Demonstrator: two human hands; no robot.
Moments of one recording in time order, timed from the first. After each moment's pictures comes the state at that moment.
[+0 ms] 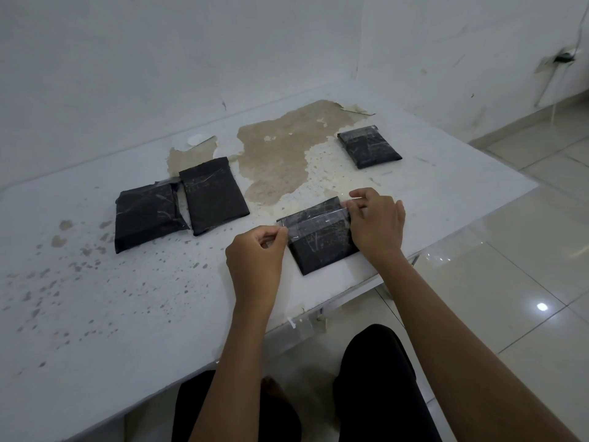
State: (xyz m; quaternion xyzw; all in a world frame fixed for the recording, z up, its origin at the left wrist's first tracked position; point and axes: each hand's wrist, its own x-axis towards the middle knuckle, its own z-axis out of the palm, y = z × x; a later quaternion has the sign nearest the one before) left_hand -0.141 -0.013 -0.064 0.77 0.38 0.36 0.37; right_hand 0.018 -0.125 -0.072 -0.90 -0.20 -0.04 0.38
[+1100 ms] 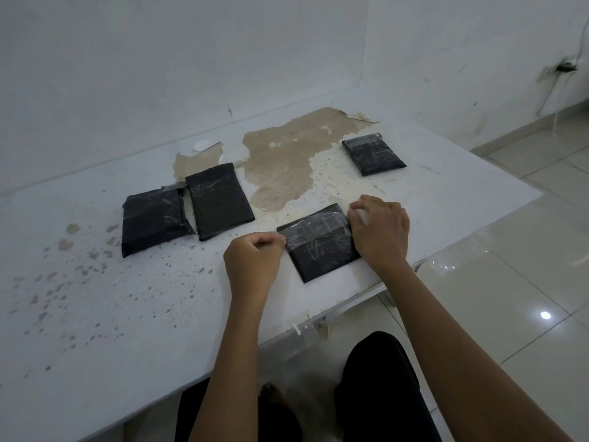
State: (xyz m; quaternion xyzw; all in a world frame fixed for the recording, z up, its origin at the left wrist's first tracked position) left_hand -0.143 0.005 -0.059 0.74 0.44 0.28 0.42; right_hand 0.014 -0.127 -0.070 -0.90 -0.23 -0.06 0.36
